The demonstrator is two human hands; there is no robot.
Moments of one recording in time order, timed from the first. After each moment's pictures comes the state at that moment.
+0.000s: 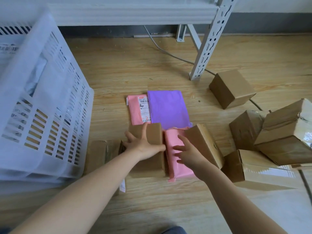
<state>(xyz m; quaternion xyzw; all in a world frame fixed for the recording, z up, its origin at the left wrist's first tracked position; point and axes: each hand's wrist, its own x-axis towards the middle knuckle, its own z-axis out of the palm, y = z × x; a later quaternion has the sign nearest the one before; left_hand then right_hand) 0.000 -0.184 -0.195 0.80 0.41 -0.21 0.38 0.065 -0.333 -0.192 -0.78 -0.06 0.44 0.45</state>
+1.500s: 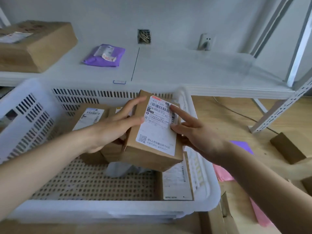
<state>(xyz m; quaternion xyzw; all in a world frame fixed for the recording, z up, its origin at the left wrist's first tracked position) -0.234 0.179 0.051 0.77 0.18 0.00 0.61 -0.098 0.001 0.046 -0.66 -0.29 0.40 0.56</state>
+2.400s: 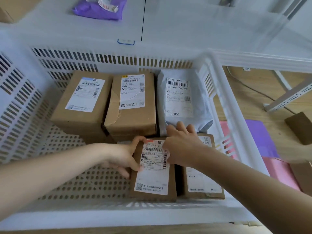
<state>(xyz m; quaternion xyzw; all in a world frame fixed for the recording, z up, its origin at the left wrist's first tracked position) -0.251 0.213 -0.099 0.68 0.27 -0.35 0.58 -0.143 0.071 -0.051 -0.80 -0.55 0.17 -0.15</state>
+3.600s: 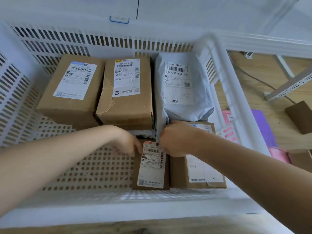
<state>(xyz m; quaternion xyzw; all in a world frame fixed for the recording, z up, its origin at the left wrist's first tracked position) -0.214 0.220 -0.127 0.79 0.15 -0.53 0.28 -0.128 0.080 -0.081 -0.65 -0.70 0.13 -0.27</state>
